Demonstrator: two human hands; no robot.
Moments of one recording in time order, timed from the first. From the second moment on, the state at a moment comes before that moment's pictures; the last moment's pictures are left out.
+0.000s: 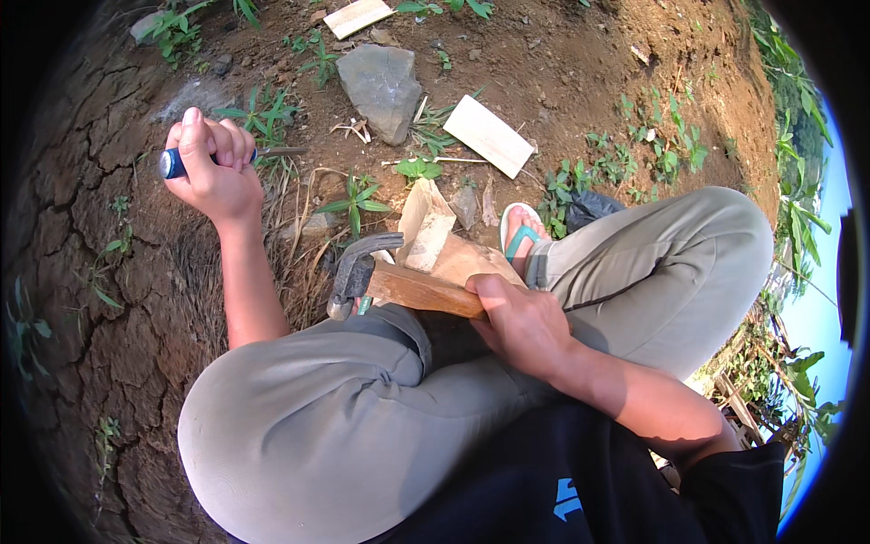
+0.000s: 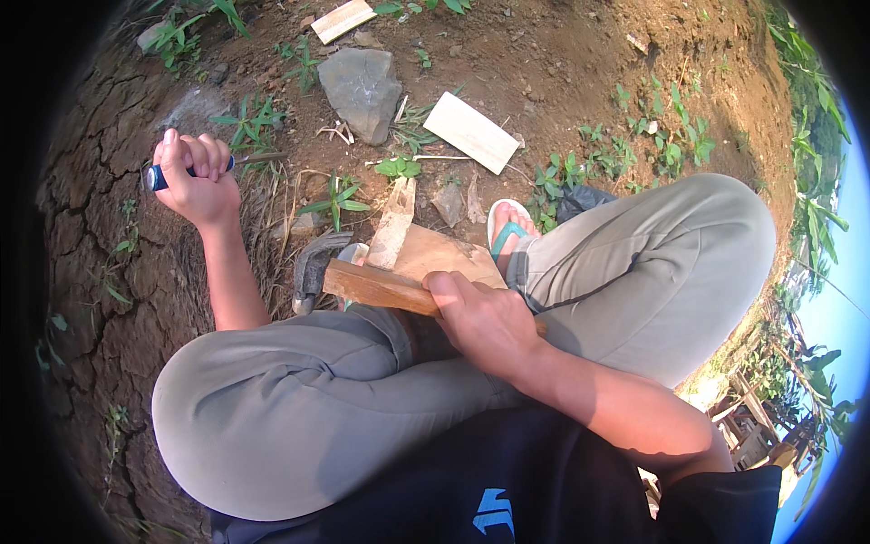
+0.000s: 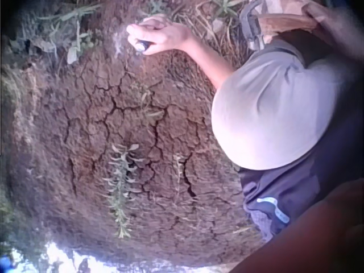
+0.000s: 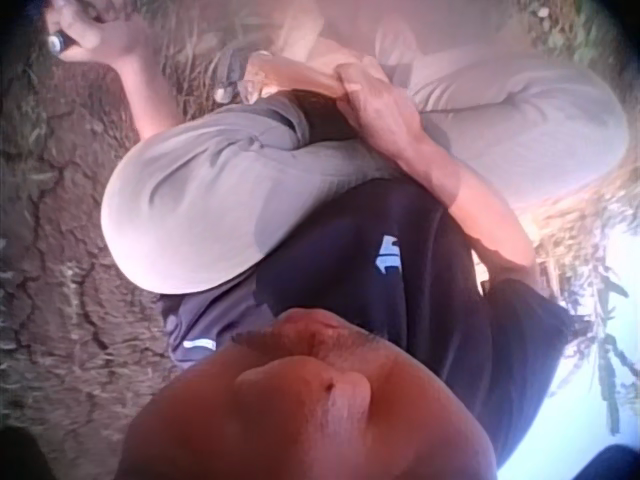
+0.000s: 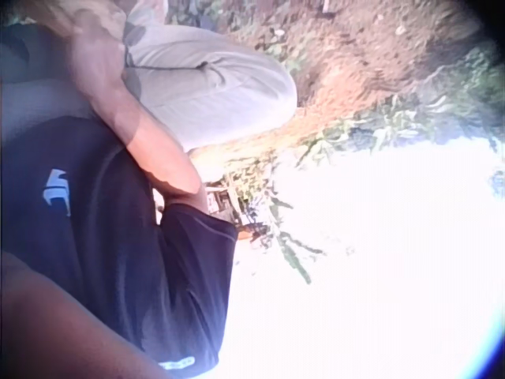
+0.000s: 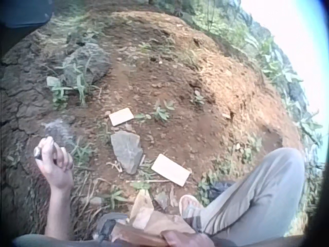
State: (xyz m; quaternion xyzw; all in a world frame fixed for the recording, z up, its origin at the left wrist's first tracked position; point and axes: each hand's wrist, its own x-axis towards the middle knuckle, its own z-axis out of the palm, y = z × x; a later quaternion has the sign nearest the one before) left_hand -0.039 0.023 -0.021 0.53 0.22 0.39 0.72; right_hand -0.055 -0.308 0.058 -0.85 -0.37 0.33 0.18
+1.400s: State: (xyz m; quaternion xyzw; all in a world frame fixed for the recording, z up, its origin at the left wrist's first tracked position) left_hand -0.060 0.058 -0.034 0.52 0.27 0.38 0.71; right_hand -0.054 -0.273 0.093 -0.83 -0.35 0.38 0.21
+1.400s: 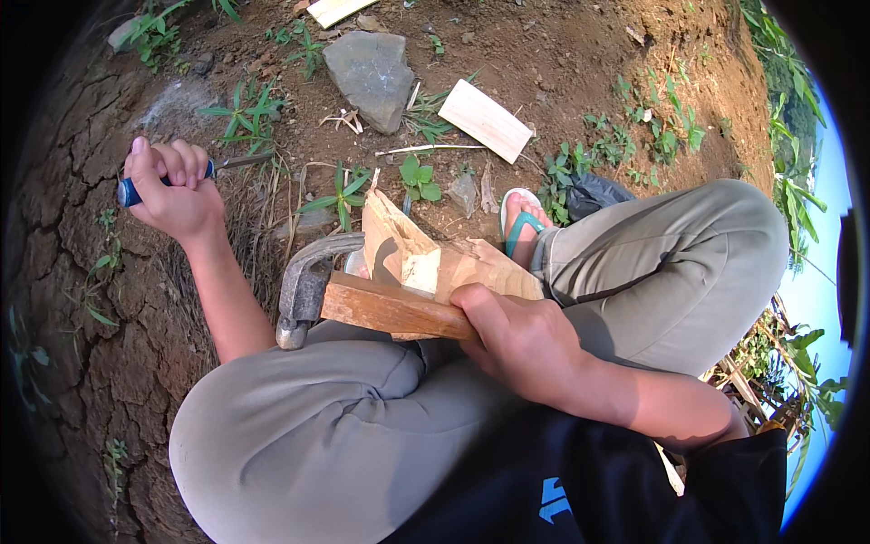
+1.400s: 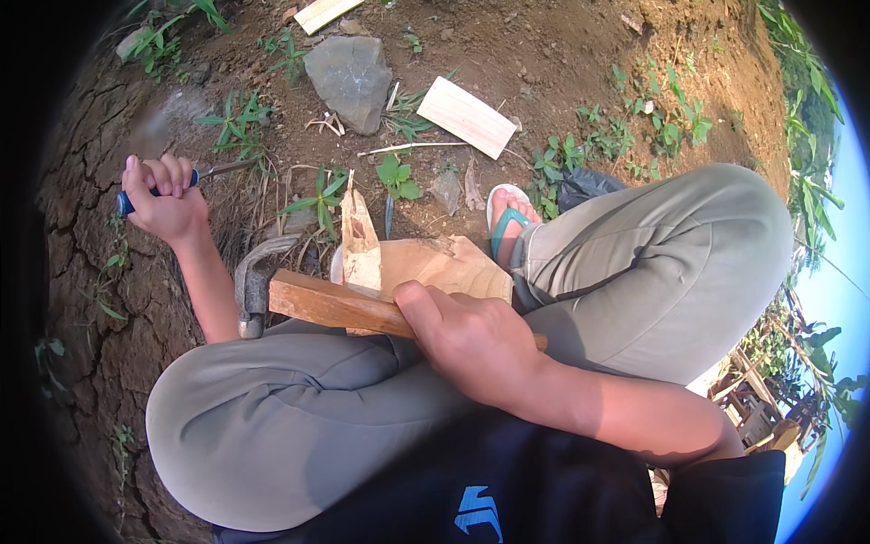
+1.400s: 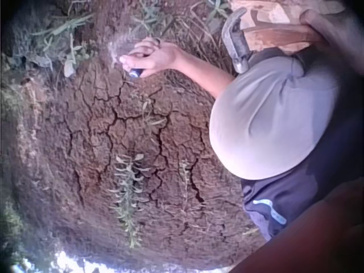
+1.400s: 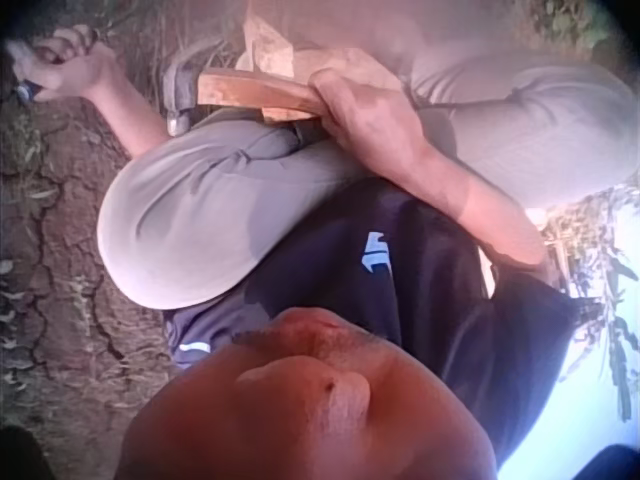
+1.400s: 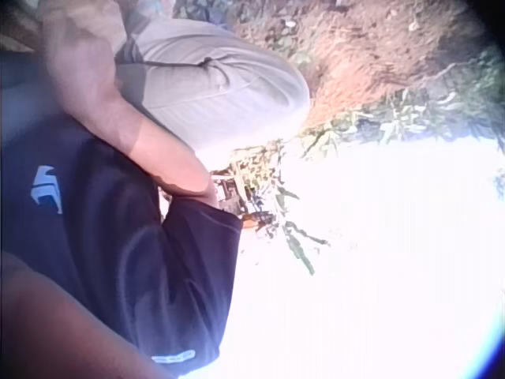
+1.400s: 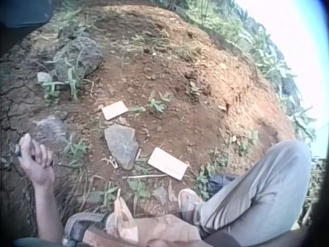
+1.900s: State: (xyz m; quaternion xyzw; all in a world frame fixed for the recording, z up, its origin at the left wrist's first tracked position) left_hand -0.053 0.051 -0.028 0.53 0.27 0.38 0.71; right_hand -0.051 -0.278 0.073 -0.85 -0.36 0.33 0.22
